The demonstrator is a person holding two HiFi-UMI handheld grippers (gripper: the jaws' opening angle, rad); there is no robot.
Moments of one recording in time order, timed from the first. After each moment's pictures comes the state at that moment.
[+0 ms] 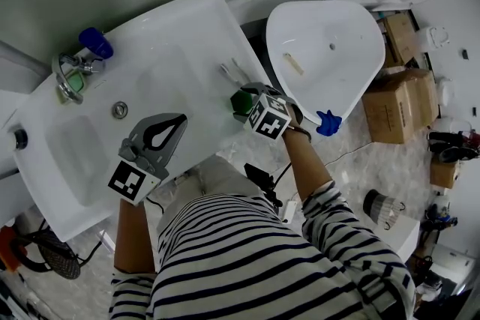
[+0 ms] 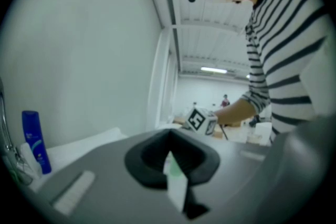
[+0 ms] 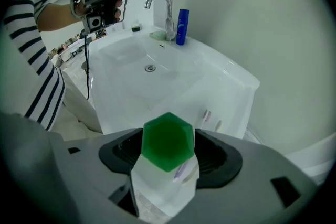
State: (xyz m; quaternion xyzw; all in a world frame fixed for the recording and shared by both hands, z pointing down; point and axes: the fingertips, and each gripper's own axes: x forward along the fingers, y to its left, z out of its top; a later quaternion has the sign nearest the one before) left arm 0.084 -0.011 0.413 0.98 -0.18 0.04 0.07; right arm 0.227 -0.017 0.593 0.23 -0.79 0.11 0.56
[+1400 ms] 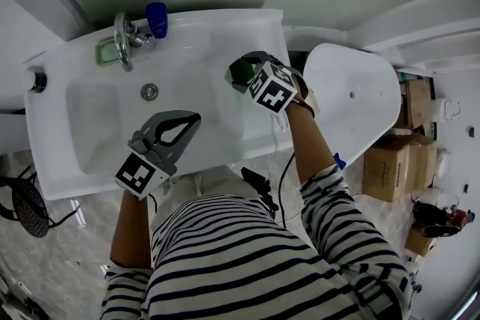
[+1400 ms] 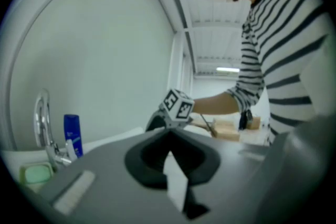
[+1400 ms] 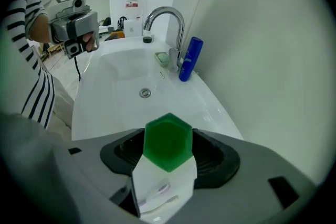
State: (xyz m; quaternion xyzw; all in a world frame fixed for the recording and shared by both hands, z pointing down) left arm 0.019 -0.018 0.409 0.96 -0.28 0.04 0.05; right arm 0.106 -0.143 0.532 0.15 -0.82 -0.03 0.56
